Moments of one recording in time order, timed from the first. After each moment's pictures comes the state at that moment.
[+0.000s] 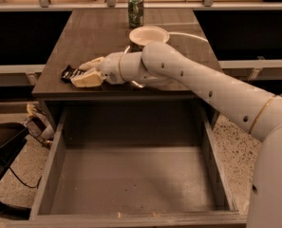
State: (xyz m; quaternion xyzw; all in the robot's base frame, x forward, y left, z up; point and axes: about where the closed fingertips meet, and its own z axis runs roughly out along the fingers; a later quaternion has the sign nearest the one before) arm 0.680 0.165 0.830 -0.49 0.62 0.34 0.50
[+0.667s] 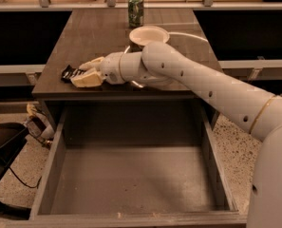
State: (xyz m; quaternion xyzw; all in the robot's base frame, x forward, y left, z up) arm 0.680 0.165 0.830 -0.50 0.62 0.34 0.50
